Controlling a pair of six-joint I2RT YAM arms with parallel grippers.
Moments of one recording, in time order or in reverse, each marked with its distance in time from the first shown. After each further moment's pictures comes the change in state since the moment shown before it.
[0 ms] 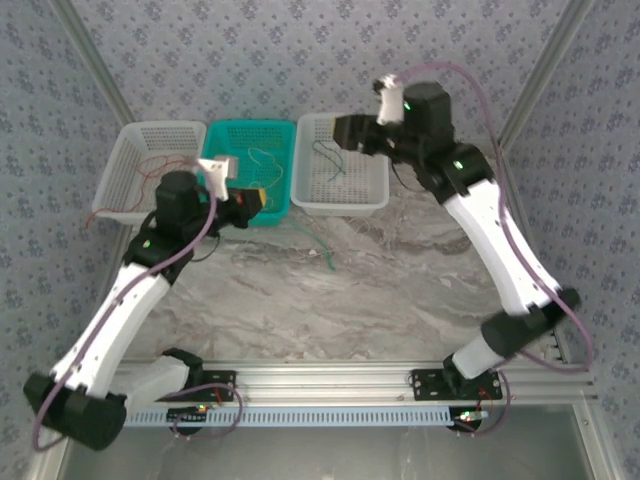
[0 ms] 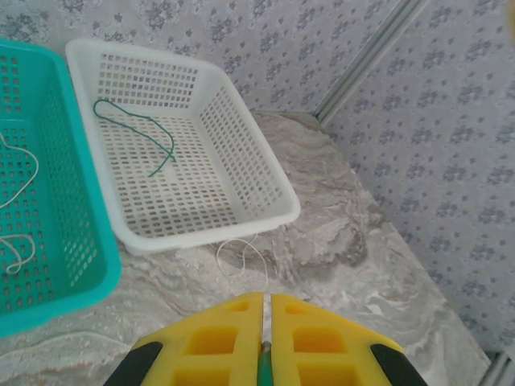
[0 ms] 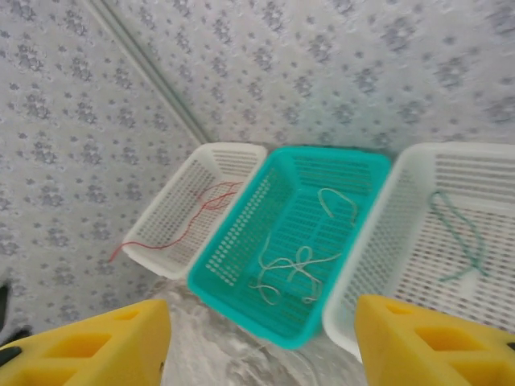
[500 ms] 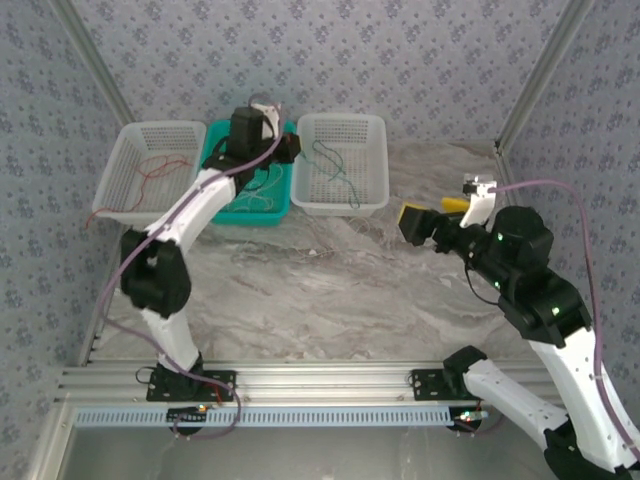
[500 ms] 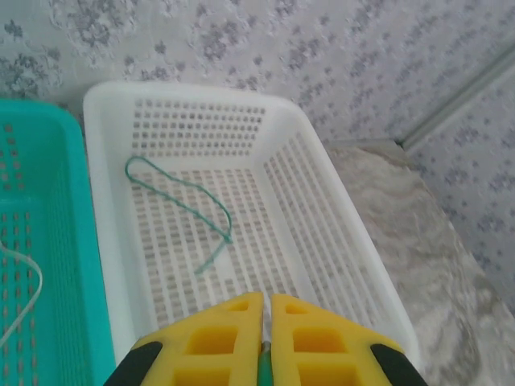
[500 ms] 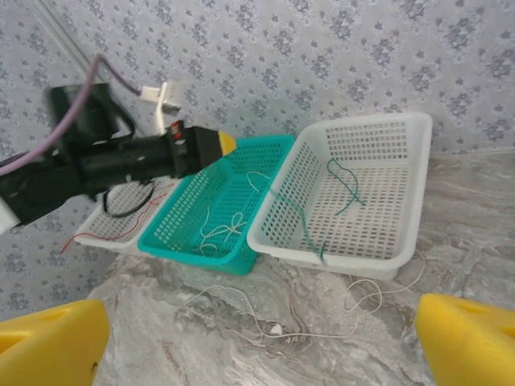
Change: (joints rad) left arm 0.019 0.808 0.628 0.098 -0.082 0.024; right arm -0.003 -0.713 -0.565 -0.084 0.194 0.011
